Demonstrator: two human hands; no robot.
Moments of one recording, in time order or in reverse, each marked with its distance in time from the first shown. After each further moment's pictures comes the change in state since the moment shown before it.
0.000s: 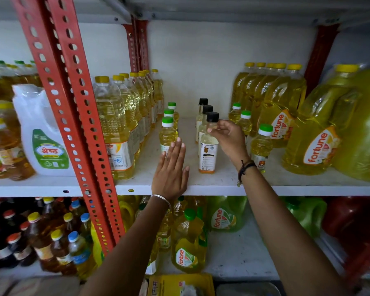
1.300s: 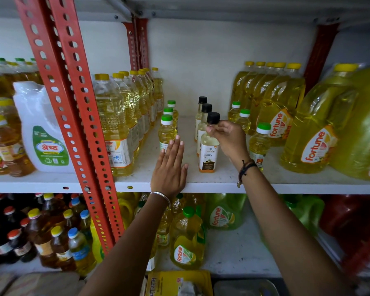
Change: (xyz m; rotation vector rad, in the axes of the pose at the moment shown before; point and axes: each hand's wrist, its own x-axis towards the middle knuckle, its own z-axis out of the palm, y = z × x) left_hand -0.001 0.000 0.002 0.007 0.005 -0.009; right_hand -0.016 -0.012 -0.008 -0.026 -0.033 -0.030
